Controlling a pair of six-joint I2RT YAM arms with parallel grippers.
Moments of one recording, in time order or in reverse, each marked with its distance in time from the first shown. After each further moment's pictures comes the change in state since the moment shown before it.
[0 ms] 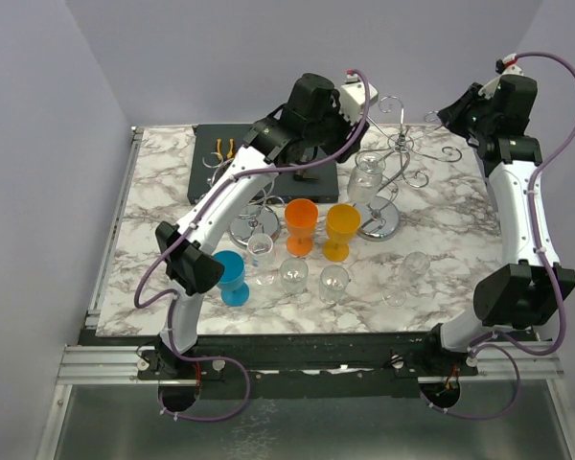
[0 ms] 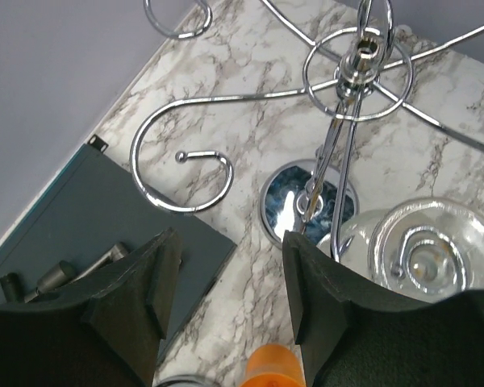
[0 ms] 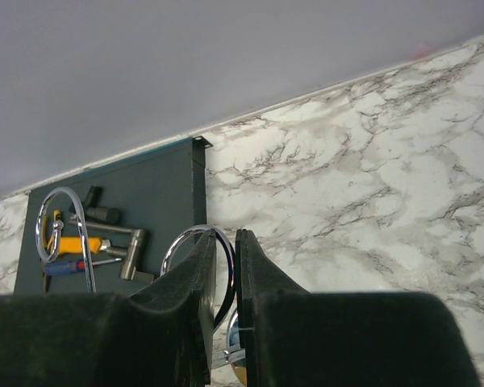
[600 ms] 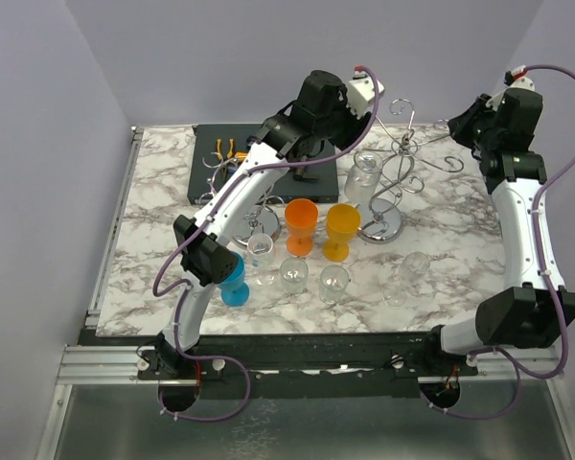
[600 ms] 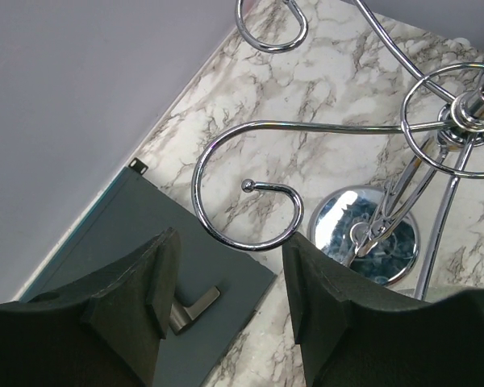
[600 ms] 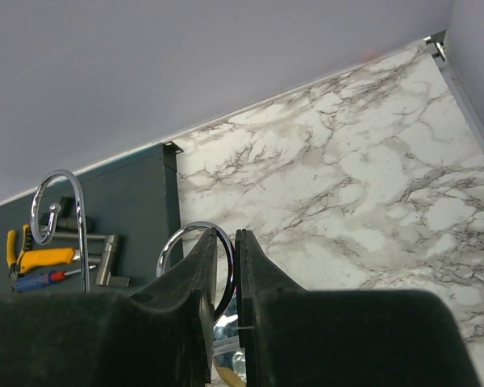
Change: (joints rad) left arm -0.004 0.167 0.196 0.027 -0.067 0.061; right arm 0.000 -0.121 -0.123 0.015 0.085 -0.020
